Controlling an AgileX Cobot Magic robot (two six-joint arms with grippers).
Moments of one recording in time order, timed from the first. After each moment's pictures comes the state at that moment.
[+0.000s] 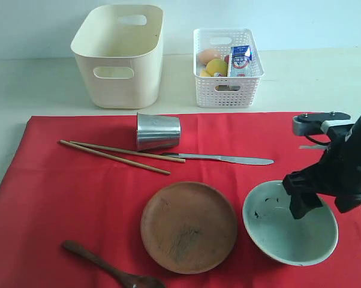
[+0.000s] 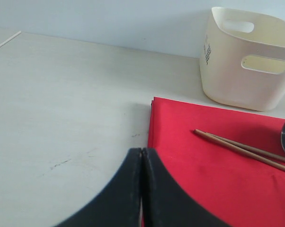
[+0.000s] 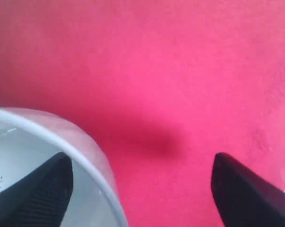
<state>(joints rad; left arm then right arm) -0.01 0.01 0.00 0.12 0.37 -0.24 0.21 1.66 -0.72 0.19 0.72 -0.09</state>
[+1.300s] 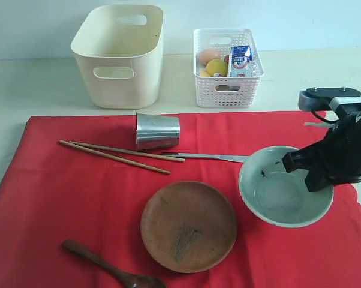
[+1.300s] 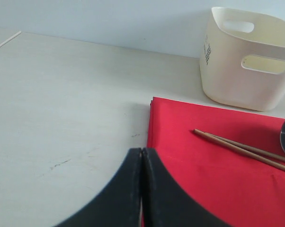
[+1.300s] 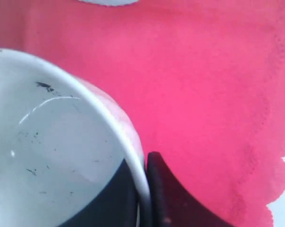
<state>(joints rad) -0.01 0.01 0.00 0.12 0.37 -0.24 0.21 1.53 -0.72 0.24 0.68 -0.10</state>
